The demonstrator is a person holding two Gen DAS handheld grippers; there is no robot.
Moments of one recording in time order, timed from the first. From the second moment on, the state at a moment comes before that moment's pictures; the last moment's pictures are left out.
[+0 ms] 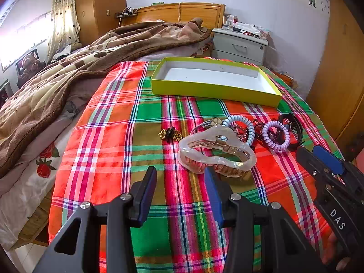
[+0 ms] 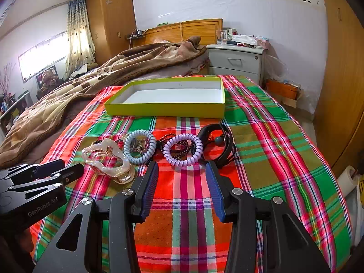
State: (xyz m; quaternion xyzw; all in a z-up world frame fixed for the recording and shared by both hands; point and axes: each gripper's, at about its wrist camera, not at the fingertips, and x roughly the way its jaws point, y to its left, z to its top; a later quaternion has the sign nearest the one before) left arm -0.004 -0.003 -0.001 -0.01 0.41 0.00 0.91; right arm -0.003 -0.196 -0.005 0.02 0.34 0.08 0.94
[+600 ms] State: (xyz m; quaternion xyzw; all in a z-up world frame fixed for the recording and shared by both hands) left arm 0.023 0.009 0.003 -0.08 0.43 -0.09 0.90; right arm 0.020 -0.216 -0.015 0.04 0.36 0.08 0.93
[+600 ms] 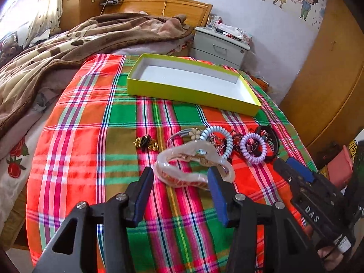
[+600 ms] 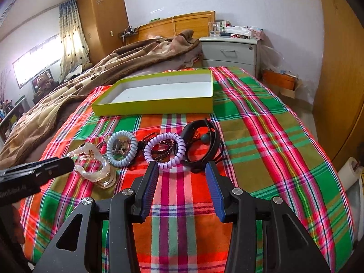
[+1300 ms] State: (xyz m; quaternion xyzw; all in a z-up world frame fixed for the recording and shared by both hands) left arm 0.059 -0.008 -0.010 0.03 0.47 -0.12 0.87; right arm 0.058 -0.214 -0.019 0.01 0.39 0.12 0.91
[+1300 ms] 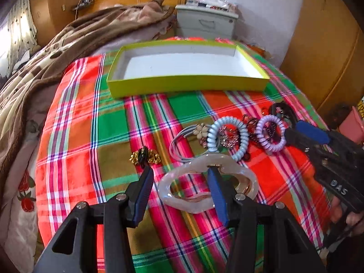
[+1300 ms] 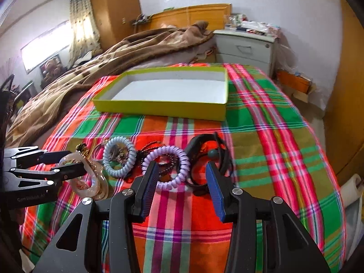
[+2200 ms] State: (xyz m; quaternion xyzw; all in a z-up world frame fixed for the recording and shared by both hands) left arm 0.028 -0.016 -0.010 0.04 0.49 -0.17 0.86; right arm 0.065 -0.228 -0.017 0.06 0.39 0.15 0.91
